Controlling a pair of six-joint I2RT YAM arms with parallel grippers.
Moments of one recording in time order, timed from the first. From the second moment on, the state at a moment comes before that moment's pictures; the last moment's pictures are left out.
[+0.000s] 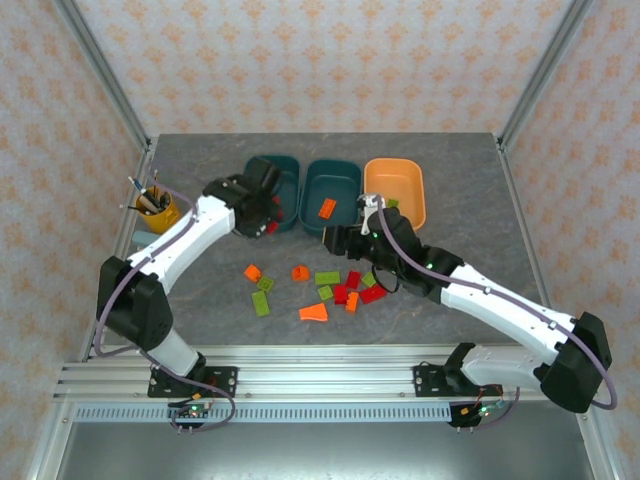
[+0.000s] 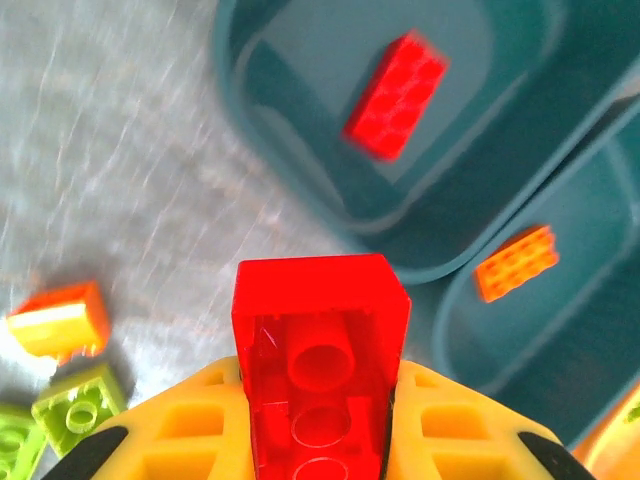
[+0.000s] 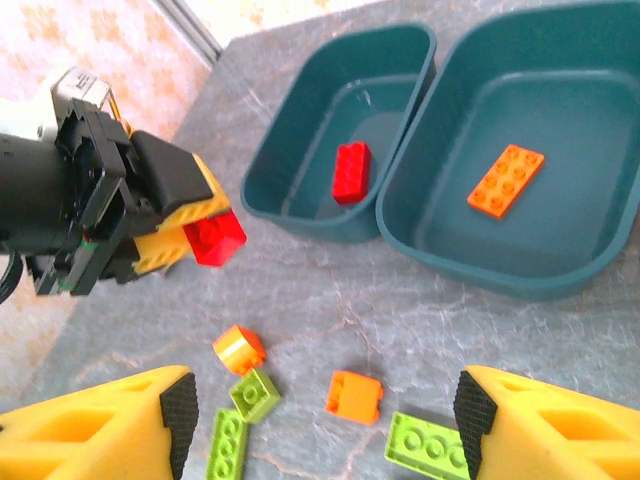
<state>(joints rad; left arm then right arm) -0.39 1.62 1.44 -0.96 -0.16 -1.25 0.81 1.15 0.93 -0.25 0.09 0.62</state>
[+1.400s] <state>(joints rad) -0.27 2.24 1.99 -1.21 -0.26 -0.77 0.53 1.50 0.89 -0.52 0.07 1.00</state>
